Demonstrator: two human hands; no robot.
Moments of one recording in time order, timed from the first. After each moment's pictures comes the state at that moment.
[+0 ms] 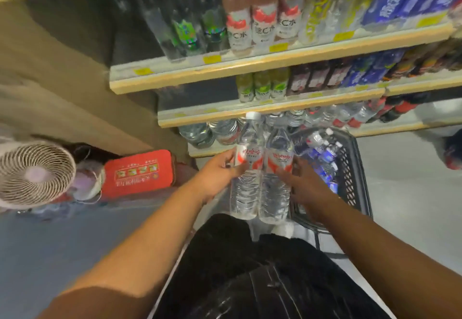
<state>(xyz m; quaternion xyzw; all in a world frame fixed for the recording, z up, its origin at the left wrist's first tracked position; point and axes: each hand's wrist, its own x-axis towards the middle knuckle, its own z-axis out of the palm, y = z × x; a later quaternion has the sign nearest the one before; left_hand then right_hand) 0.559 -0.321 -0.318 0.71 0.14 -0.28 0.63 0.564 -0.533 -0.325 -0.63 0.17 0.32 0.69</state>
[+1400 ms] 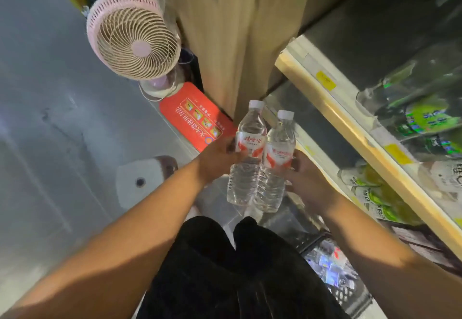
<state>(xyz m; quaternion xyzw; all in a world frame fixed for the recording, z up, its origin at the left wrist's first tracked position) 0.556 -0.117 -0.369 0.54 0.40 0.03 0.73 0.729 -0.252 -0.371 -0.71 -0.18 0.57 0.37</state>
